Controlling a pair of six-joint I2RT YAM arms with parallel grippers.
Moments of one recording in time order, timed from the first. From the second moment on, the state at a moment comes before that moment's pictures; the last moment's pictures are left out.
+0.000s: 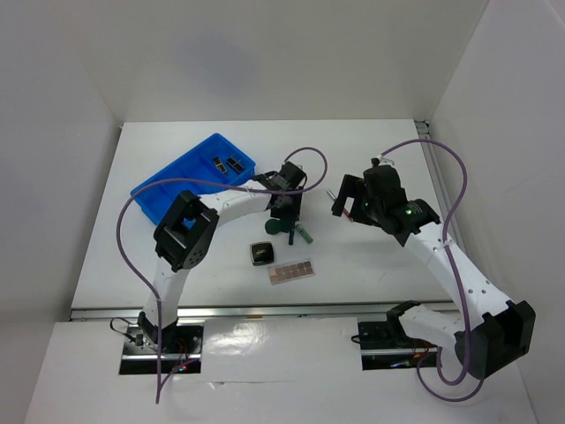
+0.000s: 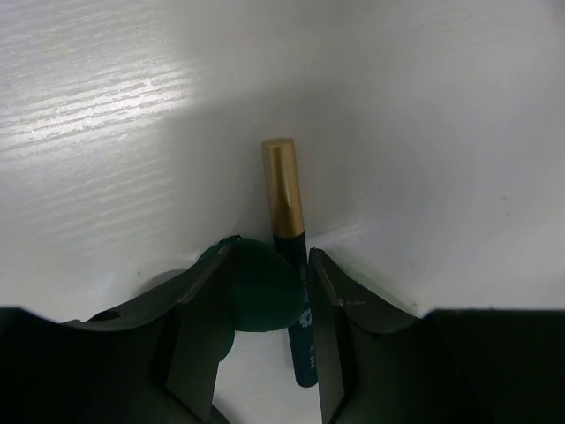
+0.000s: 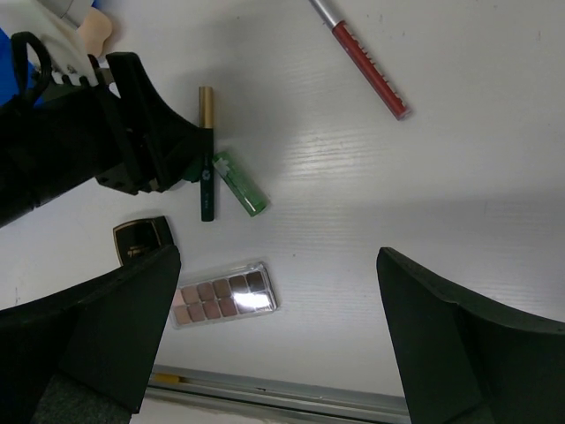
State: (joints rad) left arm -0.70 2.10 1.57 -0.49 -0.08 -0.52; right arm 0.40 1.09 1.00 -0.67 0.12 0.60
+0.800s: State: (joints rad) left arm -0.73 2.24 1.78 -0.59 -0.21 -0.51; right arm 0.40 1.09 1.00 -0.67 0.12 0.59
